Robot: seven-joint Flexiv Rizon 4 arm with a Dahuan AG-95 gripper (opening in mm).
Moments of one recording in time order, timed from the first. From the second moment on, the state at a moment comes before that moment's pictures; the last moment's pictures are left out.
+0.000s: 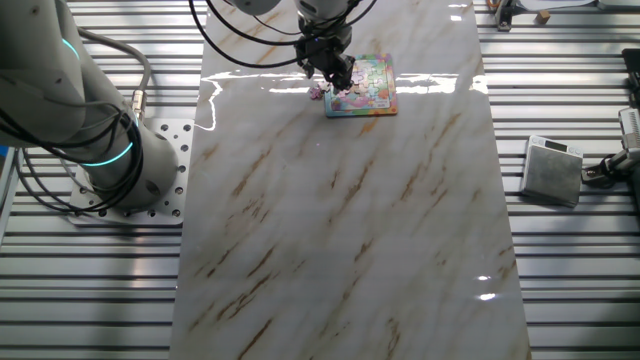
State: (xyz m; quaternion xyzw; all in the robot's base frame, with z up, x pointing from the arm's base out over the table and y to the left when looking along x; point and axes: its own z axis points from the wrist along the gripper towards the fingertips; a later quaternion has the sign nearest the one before) arm 0.365 0.189 0.023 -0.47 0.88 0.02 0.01
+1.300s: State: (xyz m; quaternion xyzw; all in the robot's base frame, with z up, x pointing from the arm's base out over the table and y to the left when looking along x) arm 0.366 0.191 0.016 -0.47 0.88 0.02 0.01
